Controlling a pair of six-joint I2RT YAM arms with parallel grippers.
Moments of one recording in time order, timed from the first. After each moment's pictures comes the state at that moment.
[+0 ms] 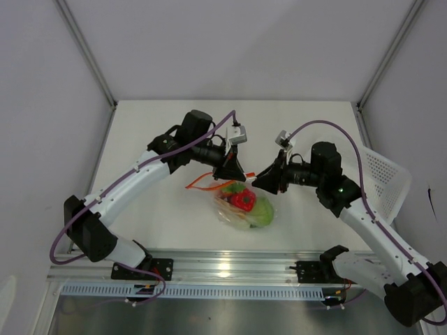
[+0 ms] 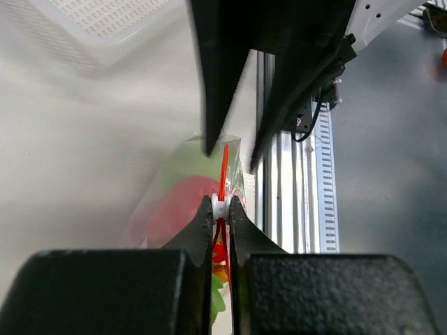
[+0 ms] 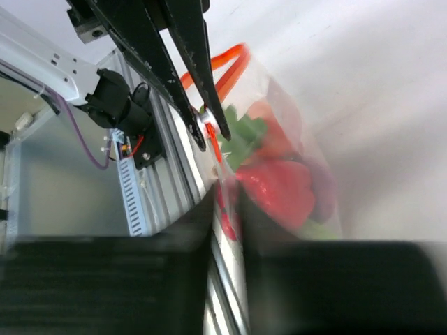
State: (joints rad) left arm -0.67 1.46 1.40 -0.61 0.88 0.21; right arm 0.48 0.98 0.85 -0.17 -0.78 0.22
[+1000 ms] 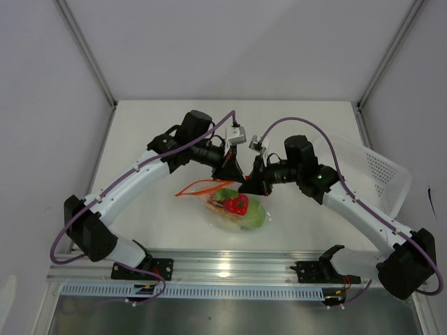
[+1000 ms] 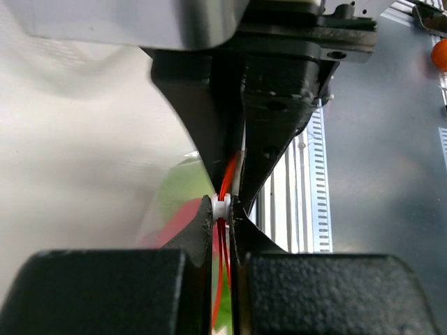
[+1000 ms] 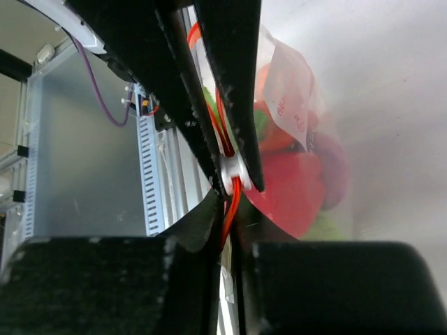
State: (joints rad) left arm -0.67 1.46 1.40 -0.64 0.91 0.21; right arm 0.60 1.19 0.97 -0.25 -0.85 0.10
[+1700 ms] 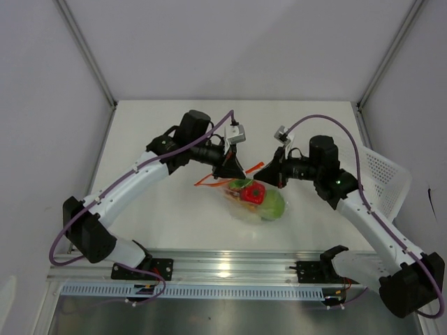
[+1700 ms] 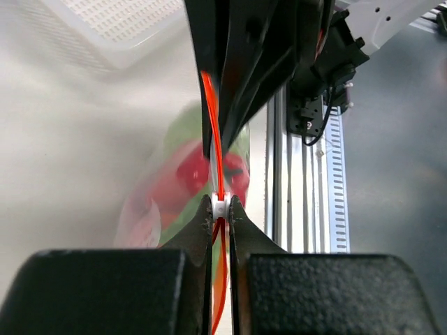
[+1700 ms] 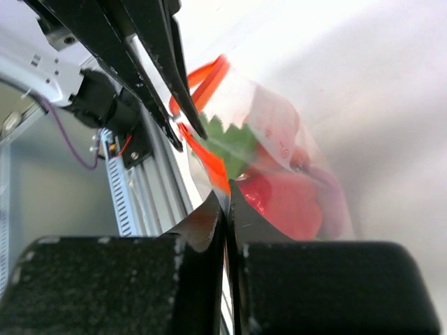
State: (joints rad) left arm -0.66 1.45 1.39 -0.59 0.87 0.21; right arm 0.46 1.07 0.91 -0.20 -0.80 0.16
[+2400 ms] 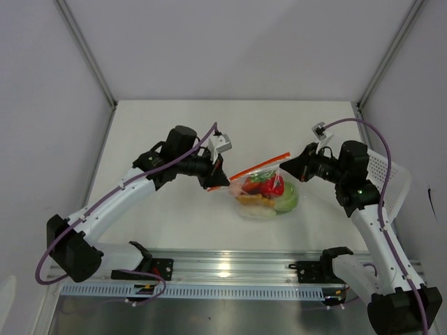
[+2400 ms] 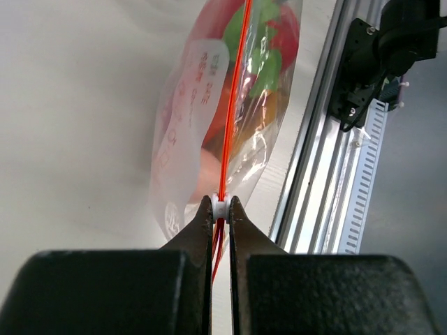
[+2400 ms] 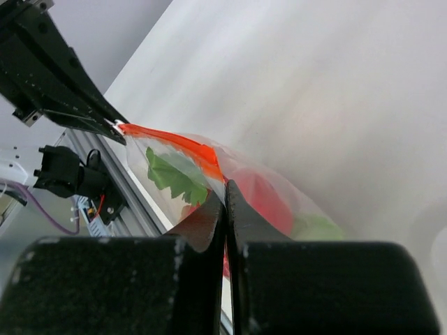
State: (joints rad) left arm -0.63 1.28 1.17 -0.55 0.66 0.10; right arm 0.16 0.90 0.84 -0.23 -0.77 0.29
